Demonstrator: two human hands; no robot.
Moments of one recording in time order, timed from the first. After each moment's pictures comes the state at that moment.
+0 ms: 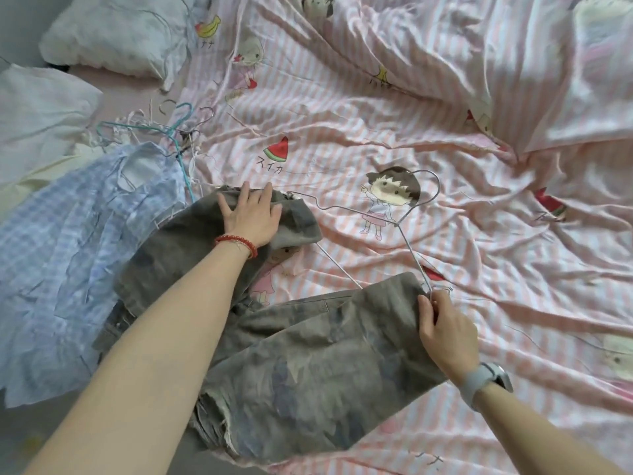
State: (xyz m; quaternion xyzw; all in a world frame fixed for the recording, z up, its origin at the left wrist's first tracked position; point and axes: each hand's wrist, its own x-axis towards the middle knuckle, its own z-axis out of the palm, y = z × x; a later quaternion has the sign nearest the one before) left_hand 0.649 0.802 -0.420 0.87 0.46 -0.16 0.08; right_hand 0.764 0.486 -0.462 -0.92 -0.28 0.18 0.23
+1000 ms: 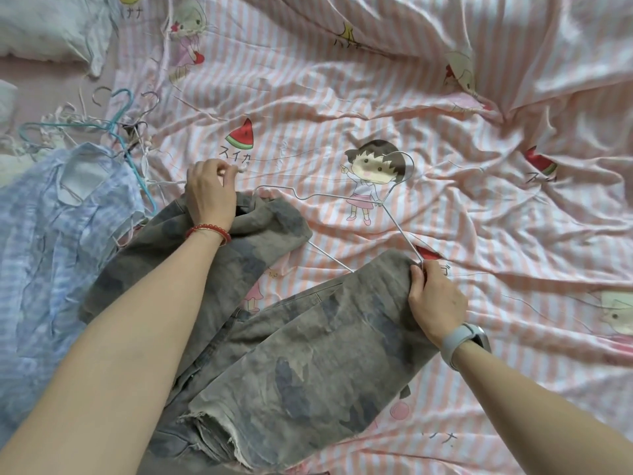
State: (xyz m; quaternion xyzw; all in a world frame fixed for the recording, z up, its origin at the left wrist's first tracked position) left_hand 0.665 0.848 -0.451 0.83 0.50 0.16 0.17; right_hand 0.766 0.520 -0.490 -0.95 -0.16 0.20 0.20
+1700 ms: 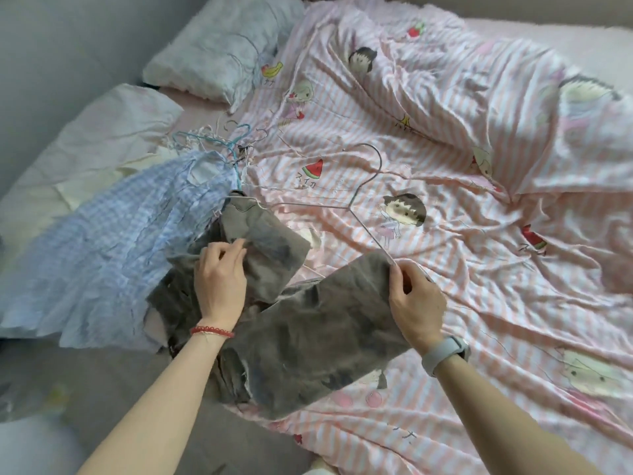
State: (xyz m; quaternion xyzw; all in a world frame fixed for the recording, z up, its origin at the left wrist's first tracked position) left_hand 0.529 0.679 -0.328 0.83 0.49 0.26 0.04; right_hand 0.740 0.515 -0.355 -0.86 -0.32 0.12 0.38
